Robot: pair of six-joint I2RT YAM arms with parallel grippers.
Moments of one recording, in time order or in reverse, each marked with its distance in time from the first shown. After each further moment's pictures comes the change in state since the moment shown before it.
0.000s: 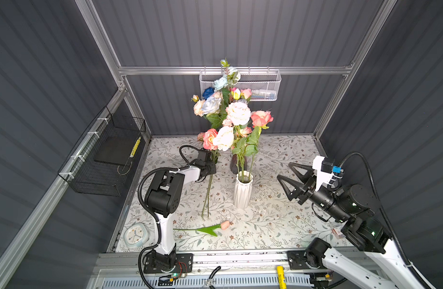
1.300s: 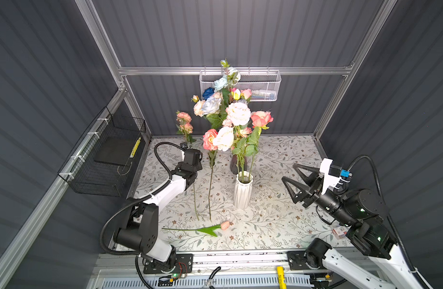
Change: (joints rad) left arm 0.009 -0.544 -0.237 -0.053 -0.432 -0.050; right arm 0.000 -0.048 0.000 0.000 -0.002 0.005
